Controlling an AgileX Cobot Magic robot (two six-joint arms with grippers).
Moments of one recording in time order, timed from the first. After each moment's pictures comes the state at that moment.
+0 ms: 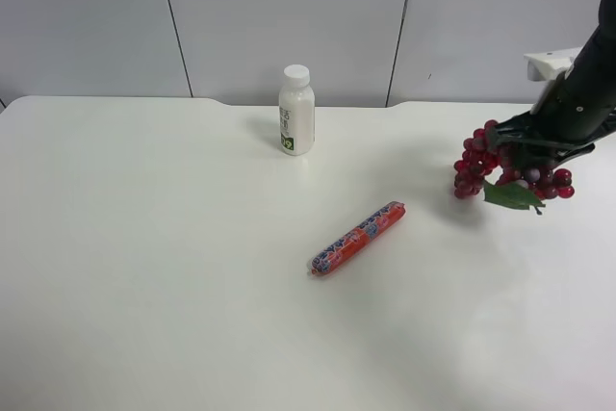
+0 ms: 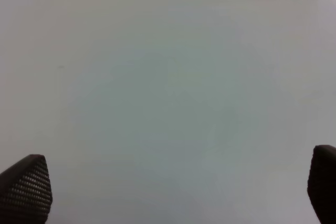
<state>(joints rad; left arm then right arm) -0.11 -0.01 -0.51 0.01 1.06 0.00 -0.01 1.73 -1.10 -0.03 0.79 -0.10</state>
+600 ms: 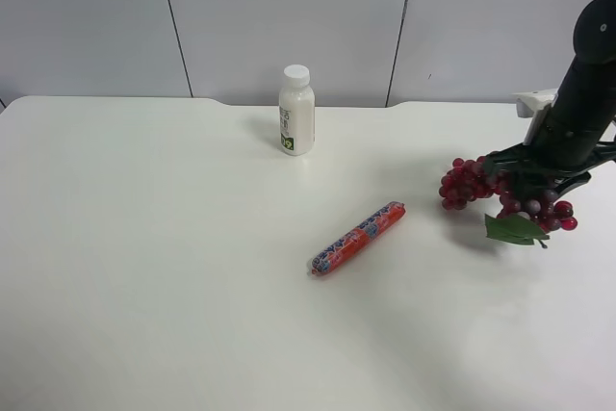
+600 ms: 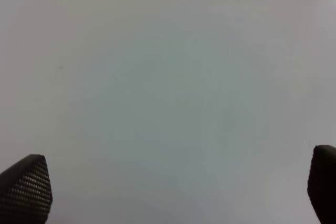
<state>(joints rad) -0.11 -0.01 -0.51 0.01 1.06 0.00 -0.01 1.81 -1.10 -0.03 0.90 -0.10</state>
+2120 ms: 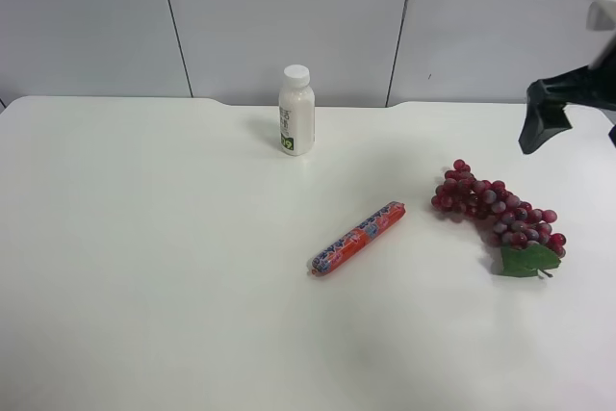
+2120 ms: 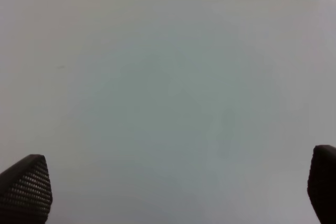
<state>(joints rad) -0.11 -0.01 -0.51 0.01 1.06 0.00 -0.01 1.41 -1.11 0.00 1.02 -0.08</state>
